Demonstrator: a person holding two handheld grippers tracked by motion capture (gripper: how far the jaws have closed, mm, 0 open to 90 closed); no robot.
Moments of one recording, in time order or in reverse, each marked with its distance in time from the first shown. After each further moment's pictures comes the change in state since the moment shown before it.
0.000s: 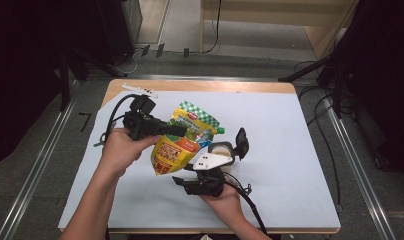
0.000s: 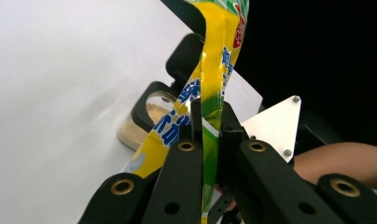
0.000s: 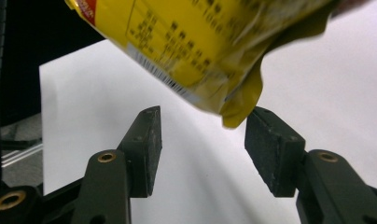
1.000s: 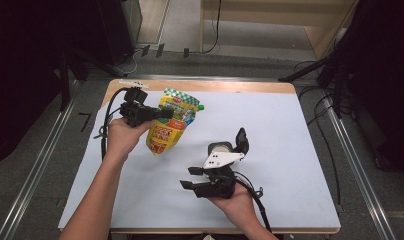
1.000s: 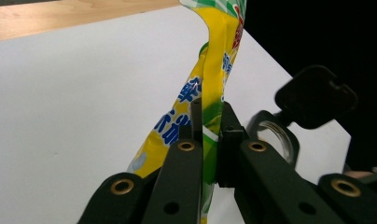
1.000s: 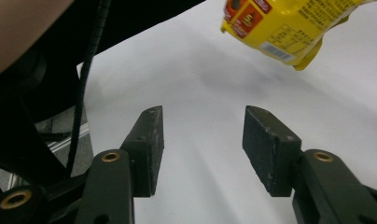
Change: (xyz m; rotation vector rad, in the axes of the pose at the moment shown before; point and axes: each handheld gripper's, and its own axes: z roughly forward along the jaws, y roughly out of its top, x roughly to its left) left arm 0.079 -0.002 0.011 -0.114 0.229 -0.048; right arm 0.002 0.010 -0.036 0.054 0.066 0.055
